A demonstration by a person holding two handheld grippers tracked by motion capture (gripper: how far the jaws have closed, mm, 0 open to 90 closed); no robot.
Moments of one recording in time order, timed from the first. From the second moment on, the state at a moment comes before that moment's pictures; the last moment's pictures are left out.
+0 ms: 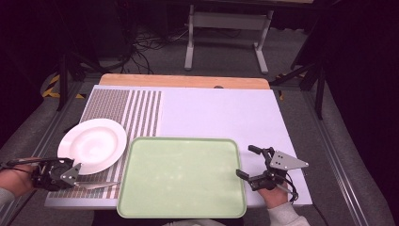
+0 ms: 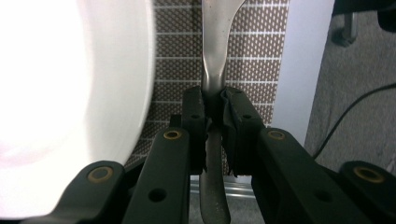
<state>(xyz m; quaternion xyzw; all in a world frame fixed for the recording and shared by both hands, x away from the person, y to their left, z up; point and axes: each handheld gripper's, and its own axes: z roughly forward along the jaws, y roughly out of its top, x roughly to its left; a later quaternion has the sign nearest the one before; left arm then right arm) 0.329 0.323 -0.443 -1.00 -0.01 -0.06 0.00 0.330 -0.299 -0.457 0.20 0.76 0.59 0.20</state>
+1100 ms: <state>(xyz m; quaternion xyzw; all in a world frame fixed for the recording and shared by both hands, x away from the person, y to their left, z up) 0.323 0.309 -0.373 -0.96 -0.20 -0.08 -0.17 0.330 -0.302 -0.456 0.21 0.75 0.59 0.21</state>
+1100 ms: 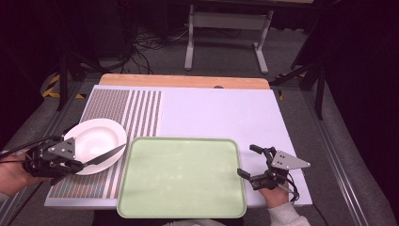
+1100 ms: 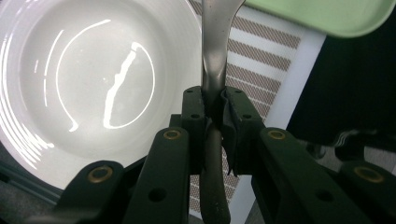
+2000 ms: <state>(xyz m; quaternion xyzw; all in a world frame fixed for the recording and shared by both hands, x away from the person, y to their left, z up) 0.322 0.276 -0.370 -0.92 -0.25 -0.05 -0.29 0.330 -0.304 -0.455 0.20 0.75 0.59 0.21</state>
